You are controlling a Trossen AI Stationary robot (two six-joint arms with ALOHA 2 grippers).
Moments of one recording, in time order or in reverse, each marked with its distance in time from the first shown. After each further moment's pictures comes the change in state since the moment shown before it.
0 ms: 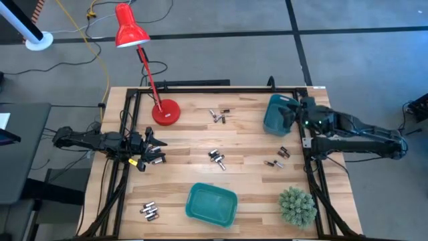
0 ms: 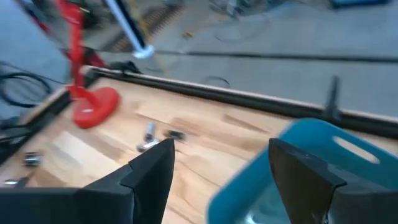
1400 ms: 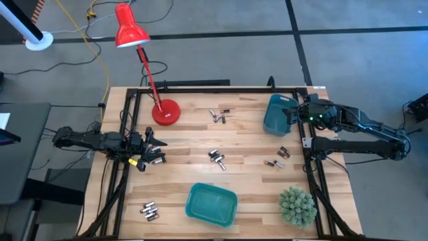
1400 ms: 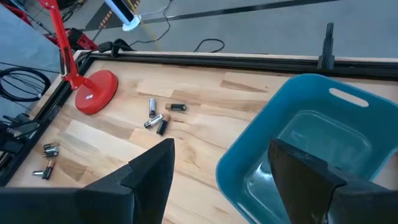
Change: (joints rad) left arm 0.000 0.000 0.000 0.000 0.000 0.000; right arm -0.046 0.065 0.151 -0.211 -0.140 0.186
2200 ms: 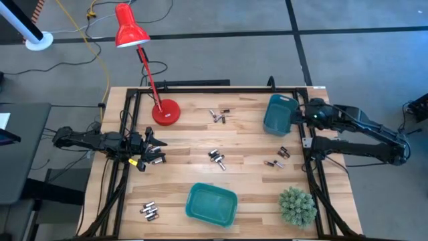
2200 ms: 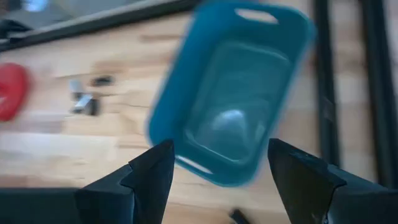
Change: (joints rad) left arm 0.000 0.000 0.000 0.000 0.000 0.000; right arm -0.128 0.023 0.000 -0.325 -0.084 0.286
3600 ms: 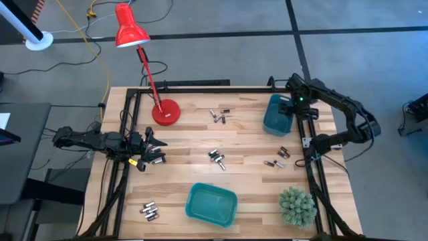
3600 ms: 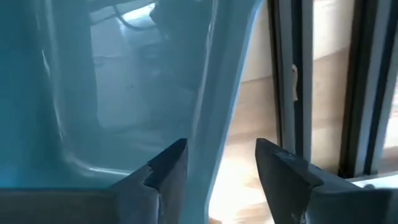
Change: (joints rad) left arm 0.000 0.000 0.000 0.000 0.000 0.000; right arm -0.714 0.744 0.000 0.135 -0.395 -0.462
